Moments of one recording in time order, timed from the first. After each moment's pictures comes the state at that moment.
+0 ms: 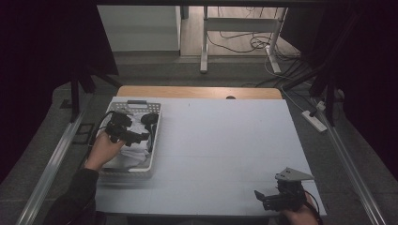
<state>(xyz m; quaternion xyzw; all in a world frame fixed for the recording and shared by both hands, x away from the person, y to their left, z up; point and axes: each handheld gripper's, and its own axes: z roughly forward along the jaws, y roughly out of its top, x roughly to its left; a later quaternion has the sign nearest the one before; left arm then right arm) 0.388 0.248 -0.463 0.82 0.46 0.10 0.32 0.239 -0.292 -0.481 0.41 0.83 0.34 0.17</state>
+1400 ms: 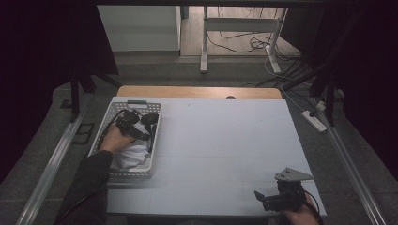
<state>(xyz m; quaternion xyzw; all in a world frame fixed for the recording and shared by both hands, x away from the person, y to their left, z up) 0.454 0.249 -0.528 0.86 0.47 0.08 0.18 0.239 -0.292 -0.481 0.40 0.83 0.34 0.17</state>
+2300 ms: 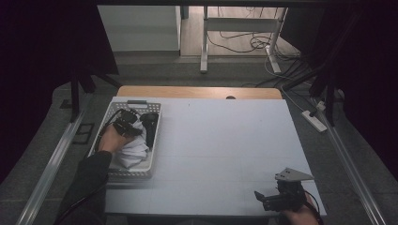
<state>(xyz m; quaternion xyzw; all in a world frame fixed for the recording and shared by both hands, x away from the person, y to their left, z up) 0.444 0.250 -0.514 0.85 0.50 0.11 0.16 0.239 -0.292 -0.481 0.40 0.83 0.34 0.17</state>
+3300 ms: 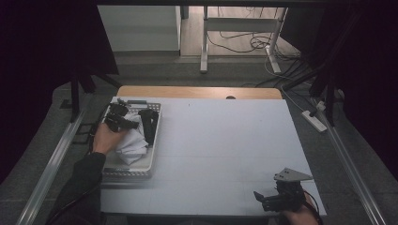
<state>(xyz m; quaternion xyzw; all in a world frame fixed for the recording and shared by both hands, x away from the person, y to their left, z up) 0.436 0.271 -0.481 0.80 0.55 0.08 0.24 0.239 -0.290 -0.481 0.40 0.84 0.34 0.17</state>
